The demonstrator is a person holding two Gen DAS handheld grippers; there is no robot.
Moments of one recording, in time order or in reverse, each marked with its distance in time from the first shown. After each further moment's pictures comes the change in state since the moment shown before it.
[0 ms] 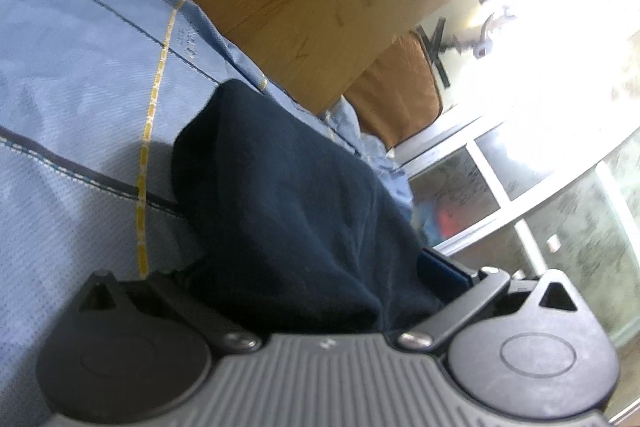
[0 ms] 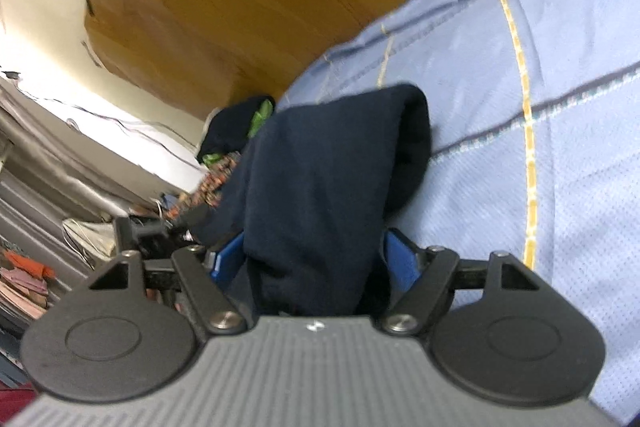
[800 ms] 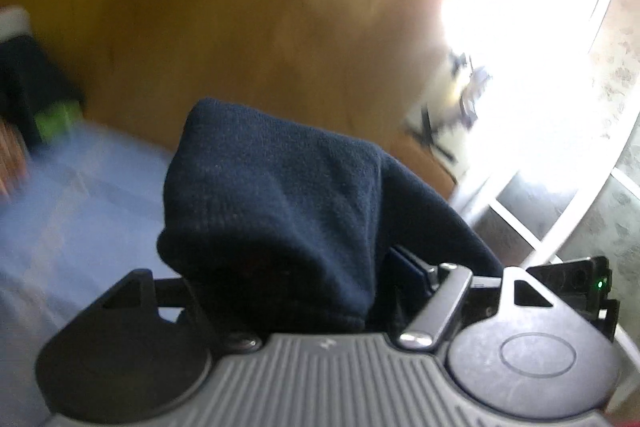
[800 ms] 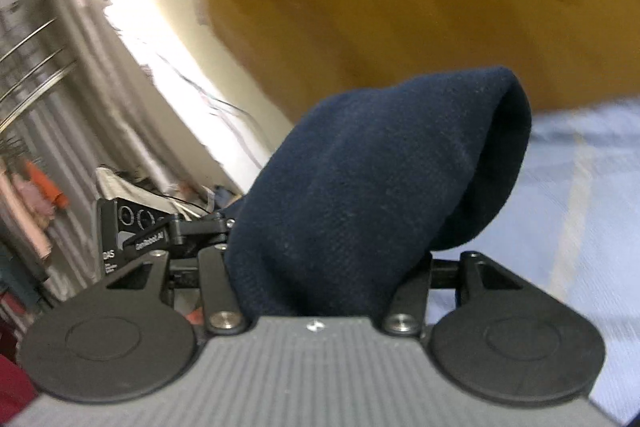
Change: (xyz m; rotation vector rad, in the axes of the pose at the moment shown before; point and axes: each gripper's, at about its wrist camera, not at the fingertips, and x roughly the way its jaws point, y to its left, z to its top) left arm -0.091 -0.075 0.042 0.305 -0.317 0.230; right arm 0.109 0.132 0.028 -0.409 -0.105 0.186
